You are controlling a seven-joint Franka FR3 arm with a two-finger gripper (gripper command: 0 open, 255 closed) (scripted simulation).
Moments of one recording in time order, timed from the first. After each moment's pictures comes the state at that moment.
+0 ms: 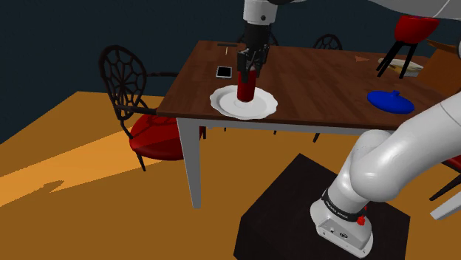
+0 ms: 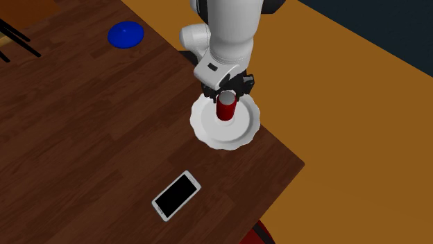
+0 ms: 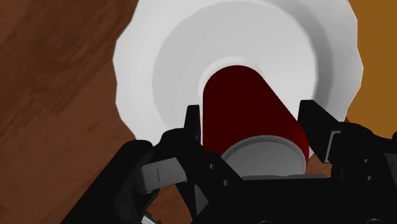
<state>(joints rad) 0.15 -0.40 0.01 -2.00 0.01 1.60 0.09</state>
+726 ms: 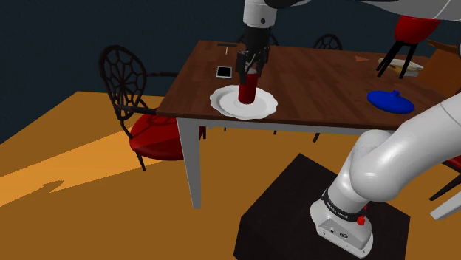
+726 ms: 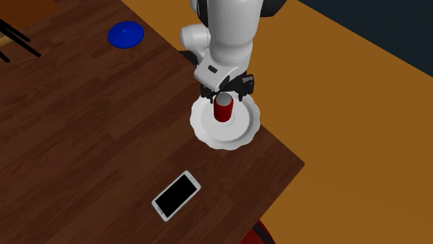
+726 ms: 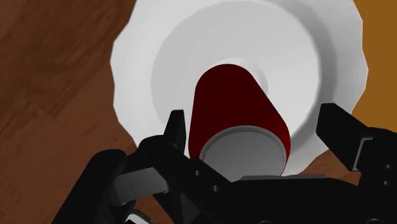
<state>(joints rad) 0.15 -0.40 0.01 -2.02 0.00 1.62 0.09</state>
